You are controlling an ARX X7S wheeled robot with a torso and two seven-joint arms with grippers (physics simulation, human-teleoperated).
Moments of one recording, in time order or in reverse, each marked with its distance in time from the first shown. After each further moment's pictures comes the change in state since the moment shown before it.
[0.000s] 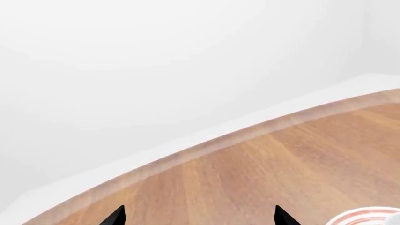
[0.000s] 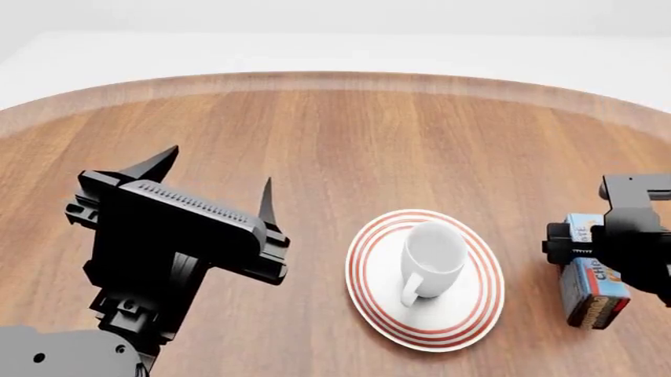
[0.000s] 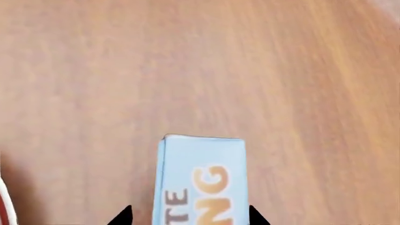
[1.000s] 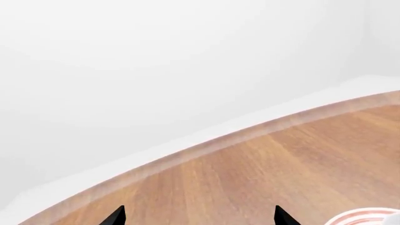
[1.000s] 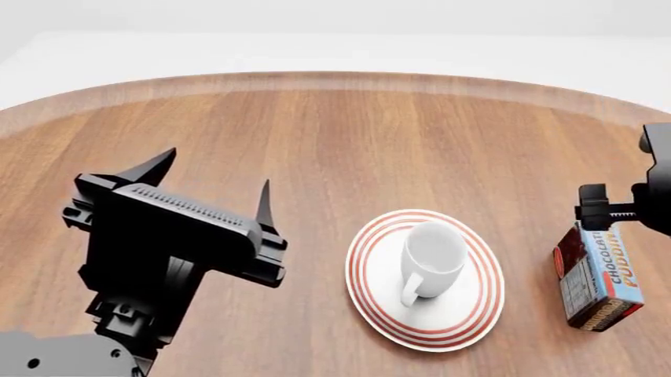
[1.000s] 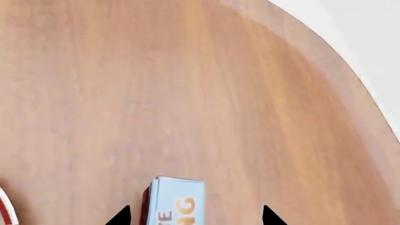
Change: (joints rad) left arm 0.020 -0.013 -0.008 0.009 0.012 0.014 0.005; right arm 0.261 0.212 0.001 -0.396 -0.053 0.185 0.209
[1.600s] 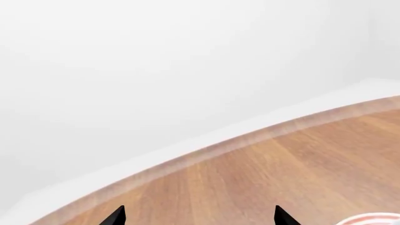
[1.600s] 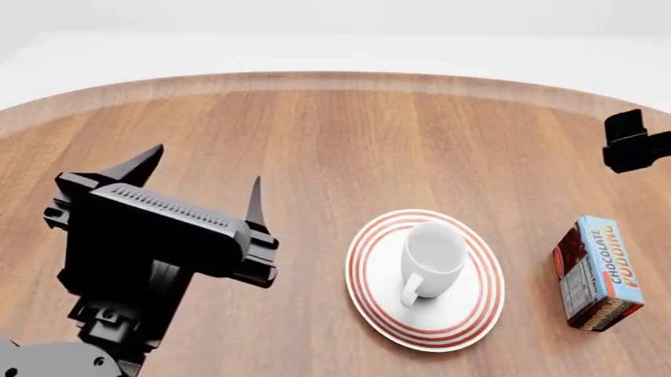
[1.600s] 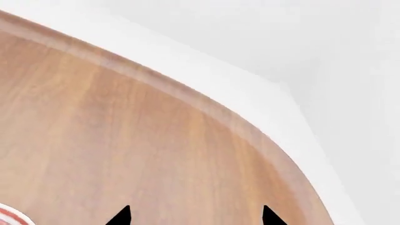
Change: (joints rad) left arm -0.010 -0.034 -0.016 0.036 -0.014 -0.005 -0.015; right arm 0.351 0.243 0.050 -0.600 -0.117 0.139 0.120
